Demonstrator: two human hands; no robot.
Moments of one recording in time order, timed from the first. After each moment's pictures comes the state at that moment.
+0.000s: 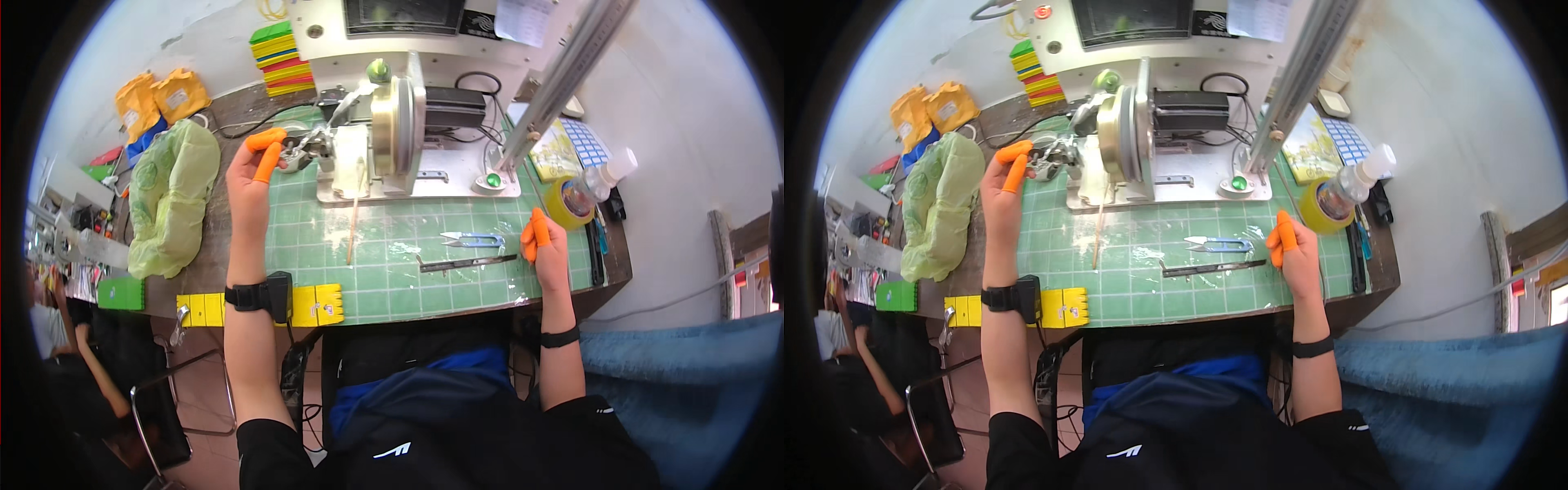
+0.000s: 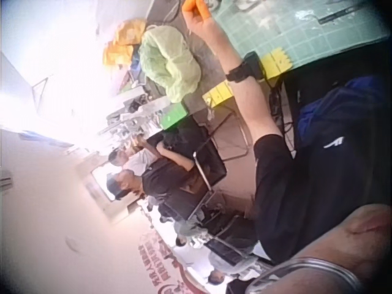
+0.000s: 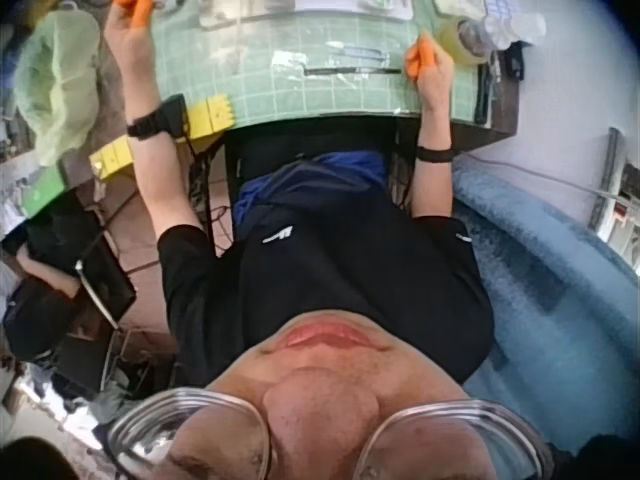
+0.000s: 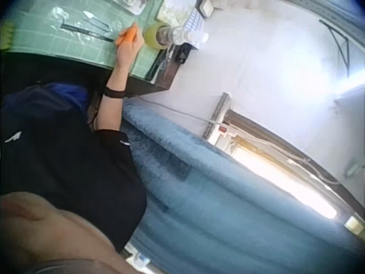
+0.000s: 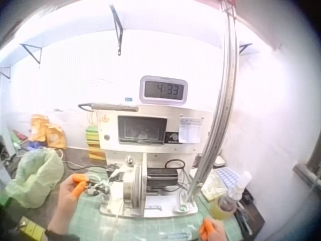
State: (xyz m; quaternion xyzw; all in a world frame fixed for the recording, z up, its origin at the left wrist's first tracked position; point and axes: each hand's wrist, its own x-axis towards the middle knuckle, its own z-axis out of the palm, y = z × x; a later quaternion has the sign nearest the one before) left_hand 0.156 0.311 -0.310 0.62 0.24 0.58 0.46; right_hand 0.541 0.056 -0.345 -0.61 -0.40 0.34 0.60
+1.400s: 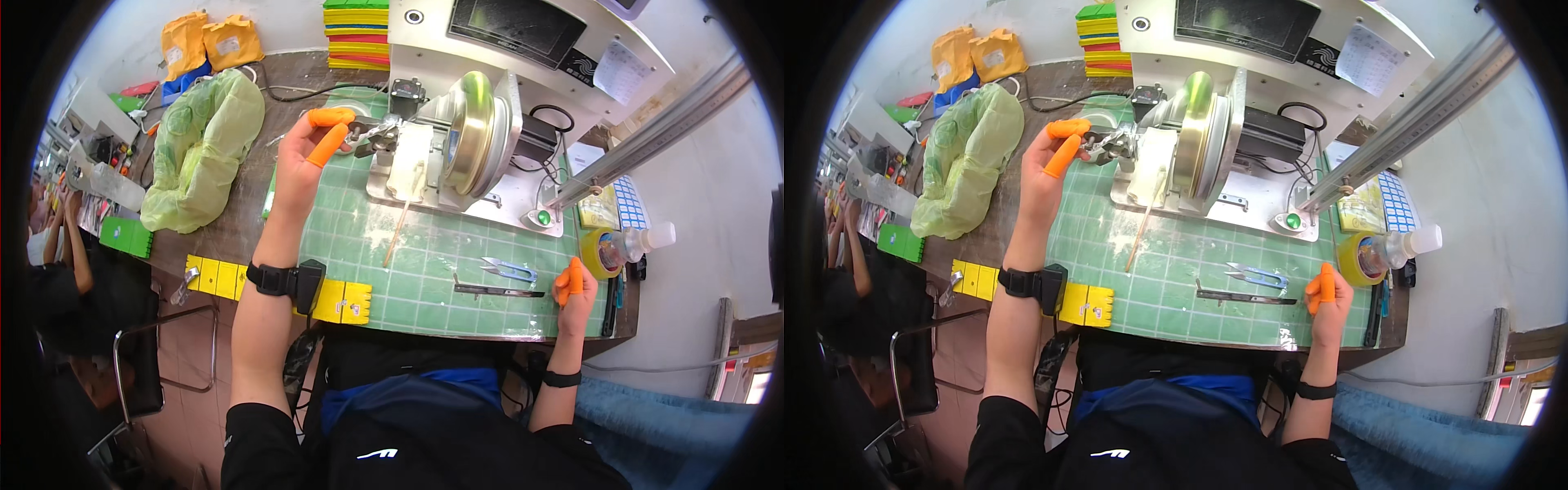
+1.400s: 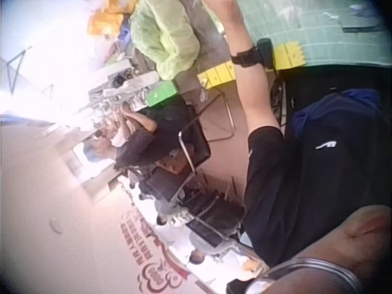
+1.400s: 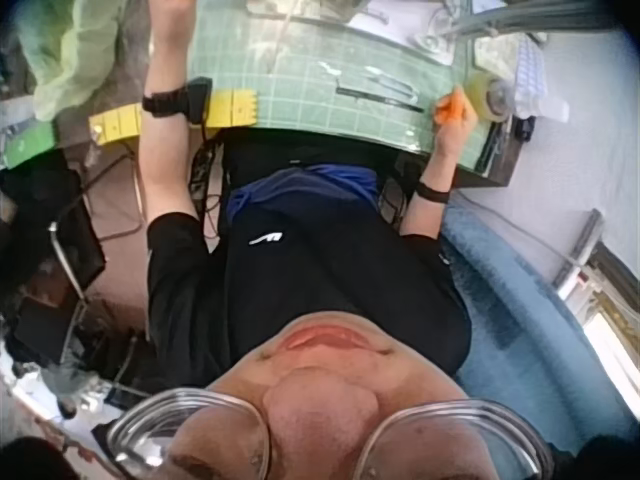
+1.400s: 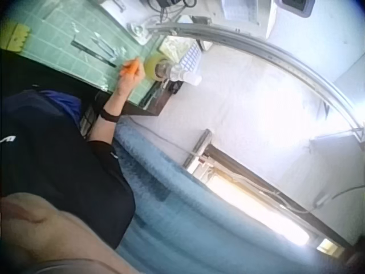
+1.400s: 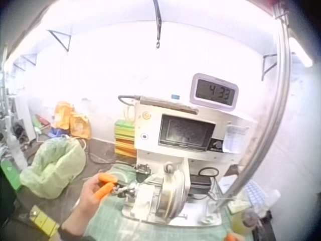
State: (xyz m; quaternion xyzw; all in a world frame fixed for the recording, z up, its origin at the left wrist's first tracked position) left_hand 0.159 0.306 -0.308 0.59 0.22 0.59 0.51; right_hand 0.544 0.051 -0.347 -0.59 -0.38 0.32 0.64
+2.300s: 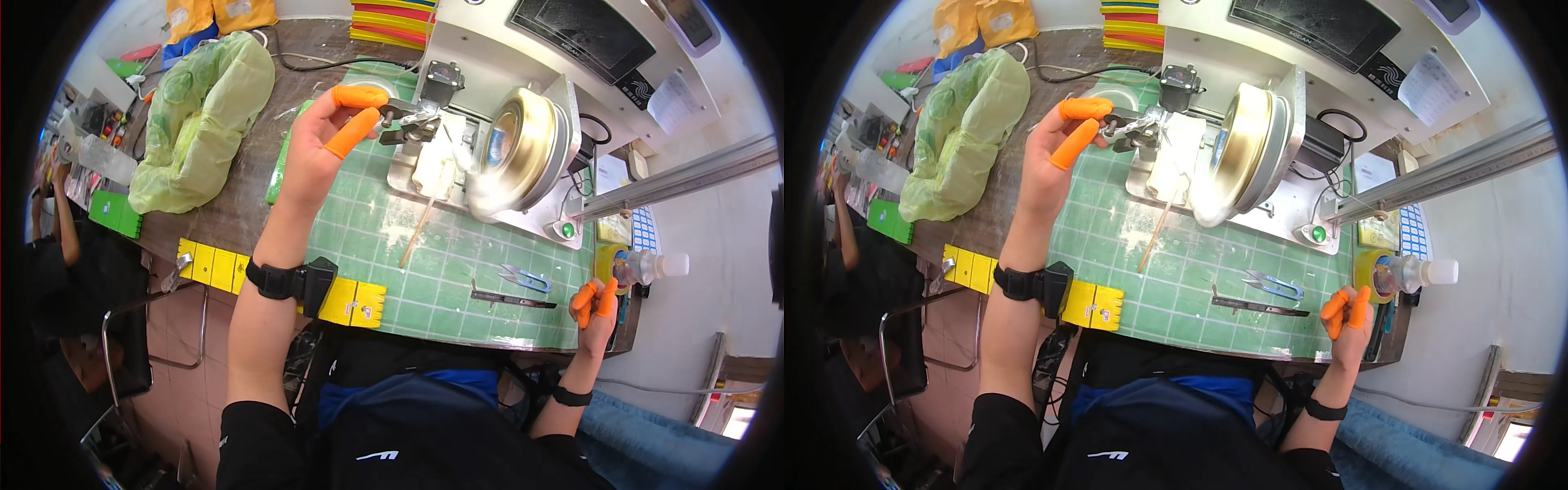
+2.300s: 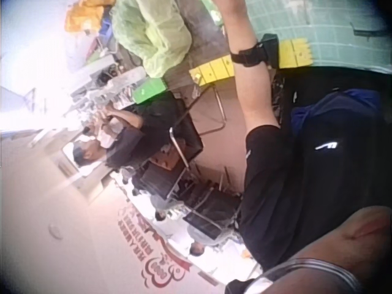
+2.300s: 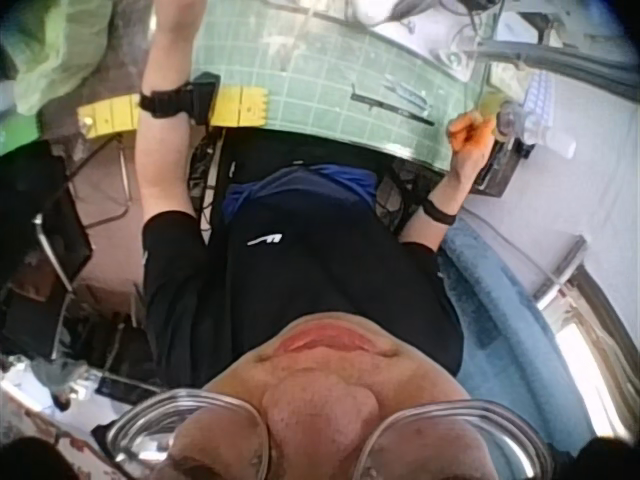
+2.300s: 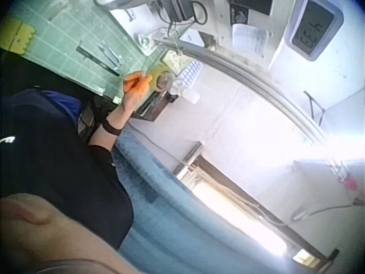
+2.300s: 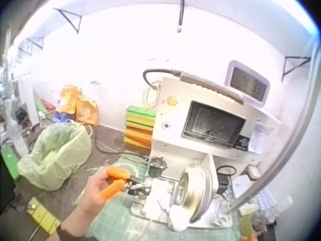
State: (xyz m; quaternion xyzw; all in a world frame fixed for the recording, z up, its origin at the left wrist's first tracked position) left_hand 0.156 0.303 -0.305 0.59 0.23 0.57 0.52; right_hand 0.548 0.043 -0.311 -0.59 -0.40 0.40 0.58
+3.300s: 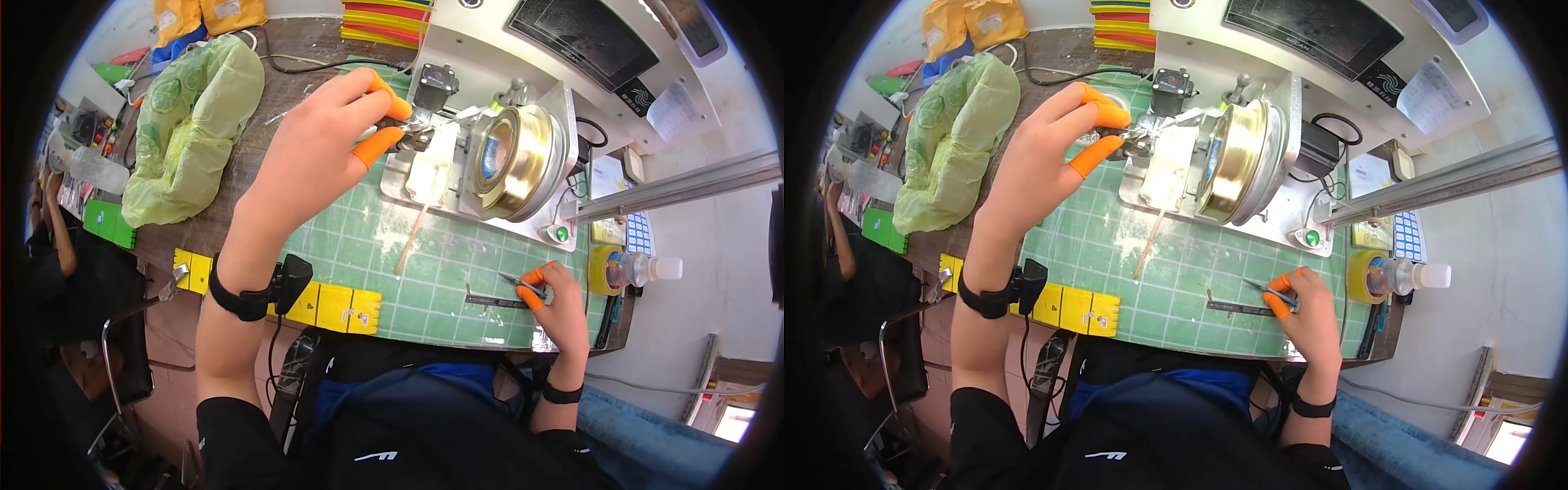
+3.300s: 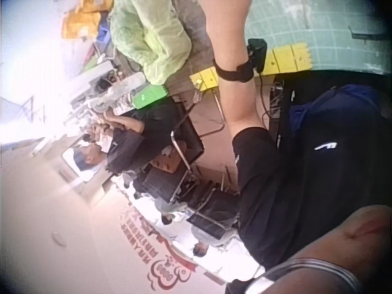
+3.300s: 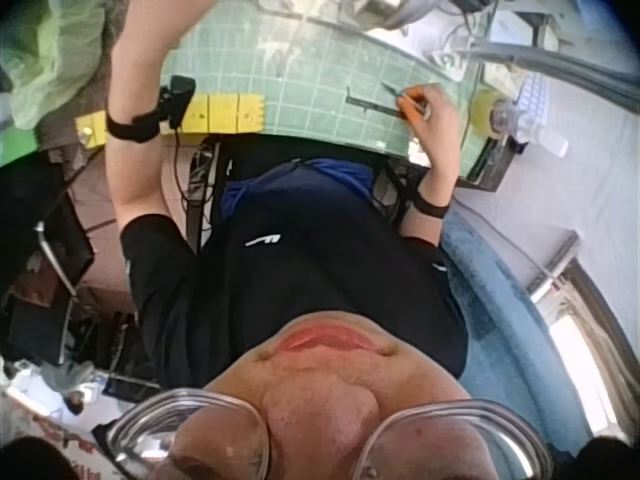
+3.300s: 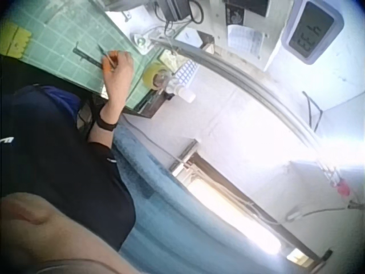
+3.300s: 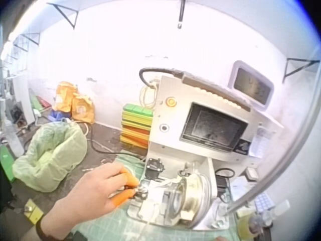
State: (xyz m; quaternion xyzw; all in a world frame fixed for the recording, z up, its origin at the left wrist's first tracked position) left_hand 0.160 0.294 -0.234 0.87 0.33 0.36 0.11; right_hand 0.479 0.093 -0.272 -0.71 -0.63 0.23 0.20
